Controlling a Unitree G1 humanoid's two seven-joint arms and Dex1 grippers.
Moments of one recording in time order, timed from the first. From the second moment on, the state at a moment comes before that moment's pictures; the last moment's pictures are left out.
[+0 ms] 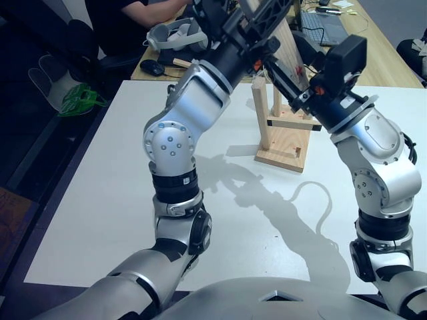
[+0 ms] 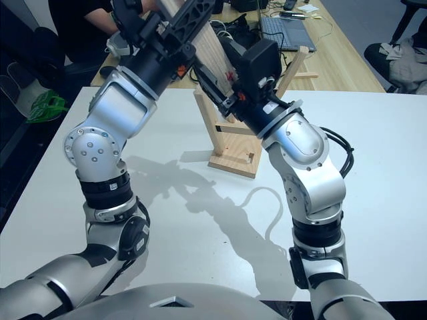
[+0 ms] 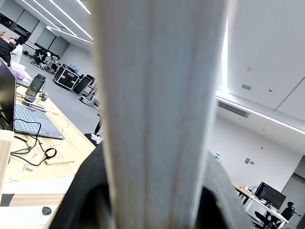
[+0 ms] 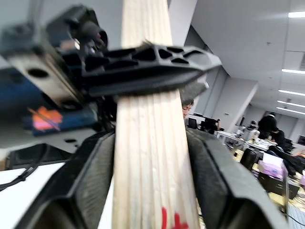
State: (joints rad) left arm -0.77 -0.08 0.16 -0.22 -0.97 0.75 -0.01; right arm -0.47 -0.33 0.09 -0.51 0.33 0.50 0.34
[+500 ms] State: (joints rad) left arm -1.03 0.62 0.00 0.07 -0.73 0.74 -0.83; right arm -0.62 -0.56 -0.25 -0.47 0.99 0.93 0.60
